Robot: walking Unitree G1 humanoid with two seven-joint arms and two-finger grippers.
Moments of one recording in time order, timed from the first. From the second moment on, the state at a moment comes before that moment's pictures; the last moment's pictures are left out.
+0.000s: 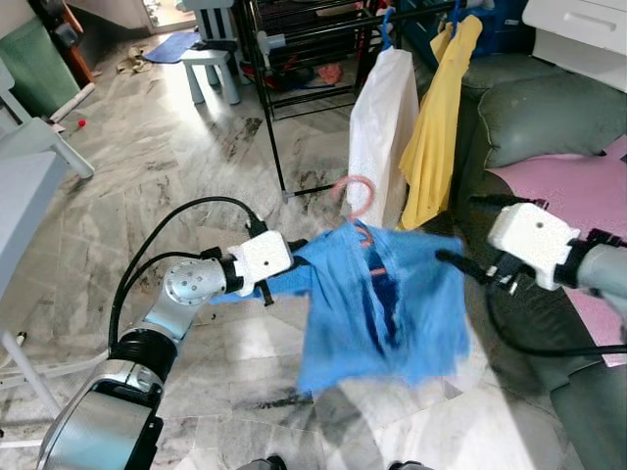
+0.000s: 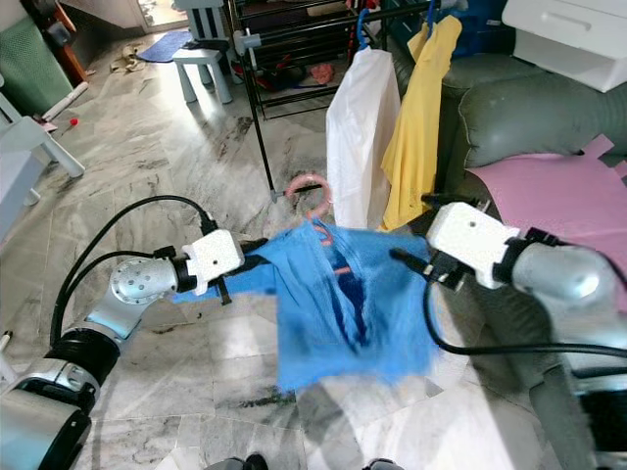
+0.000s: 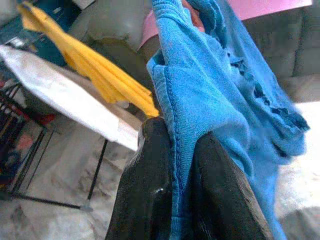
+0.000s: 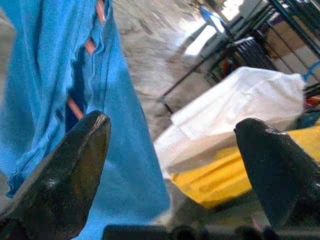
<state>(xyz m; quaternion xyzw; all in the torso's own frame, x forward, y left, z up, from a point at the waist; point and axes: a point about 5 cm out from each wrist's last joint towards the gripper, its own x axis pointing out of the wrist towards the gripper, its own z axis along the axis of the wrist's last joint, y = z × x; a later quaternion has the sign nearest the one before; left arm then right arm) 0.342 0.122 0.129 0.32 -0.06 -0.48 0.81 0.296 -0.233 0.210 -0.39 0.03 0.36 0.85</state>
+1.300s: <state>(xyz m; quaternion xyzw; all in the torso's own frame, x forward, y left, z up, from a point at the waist) 0.311 0.084 0.139 0.31 -0.17 -0.56 0.74 0.283 -0.248 0.191 -0.31 0.16 0.48 0.80</state>
